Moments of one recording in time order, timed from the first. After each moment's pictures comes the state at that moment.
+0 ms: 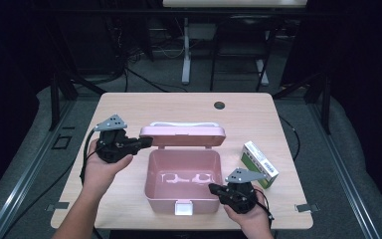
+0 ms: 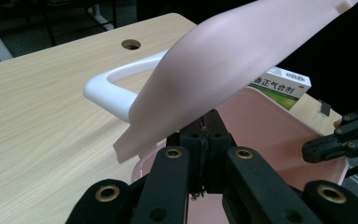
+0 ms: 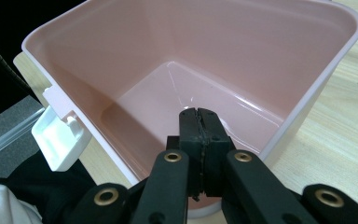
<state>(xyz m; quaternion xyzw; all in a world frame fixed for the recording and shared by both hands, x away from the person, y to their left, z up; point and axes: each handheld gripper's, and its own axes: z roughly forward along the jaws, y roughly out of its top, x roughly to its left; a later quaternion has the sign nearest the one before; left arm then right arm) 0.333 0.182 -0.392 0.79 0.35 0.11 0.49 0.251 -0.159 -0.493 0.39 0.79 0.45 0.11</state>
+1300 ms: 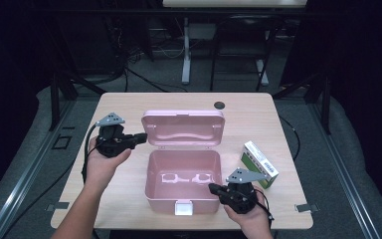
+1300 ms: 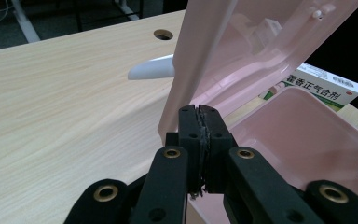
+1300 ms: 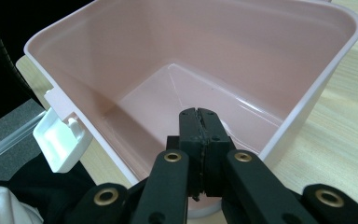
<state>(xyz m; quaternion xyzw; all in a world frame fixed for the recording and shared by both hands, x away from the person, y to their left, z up) 0.357 0.194 -0.414 0.78 0.40 0.12 0.47 0.250 -0.160 -0.494 0.39 0.79 0.46 0.11</state>
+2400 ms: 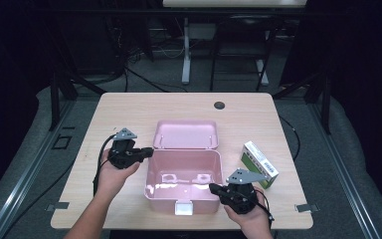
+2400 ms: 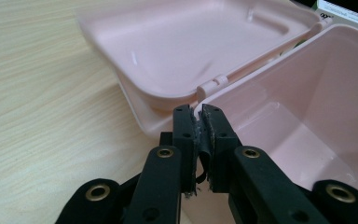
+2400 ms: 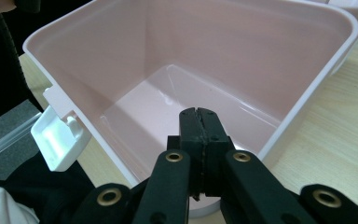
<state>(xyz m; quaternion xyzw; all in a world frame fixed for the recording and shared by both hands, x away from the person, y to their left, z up) 0.361 0.182 -0.471 0.80 0.41 0.11 0.42 0.249 -0.160 -0.495 0.39 0.79 0.46 0.11</state>
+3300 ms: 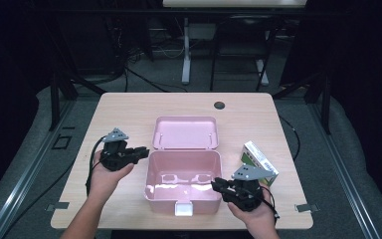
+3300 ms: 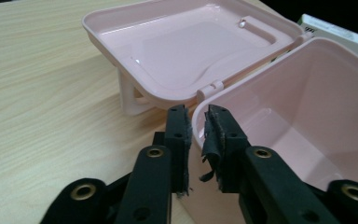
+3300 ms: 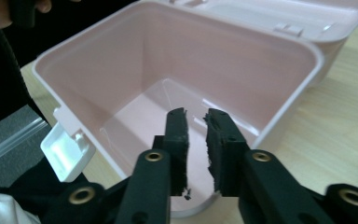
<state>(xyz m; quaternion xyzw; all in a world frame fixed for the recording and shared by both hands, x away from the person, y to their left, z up) 0.347 0.201 -0.460 0.79 0.40 0.11 0.45 0.249 -0.169 -0.473 0.39 0.78 0.47 0.13</state>
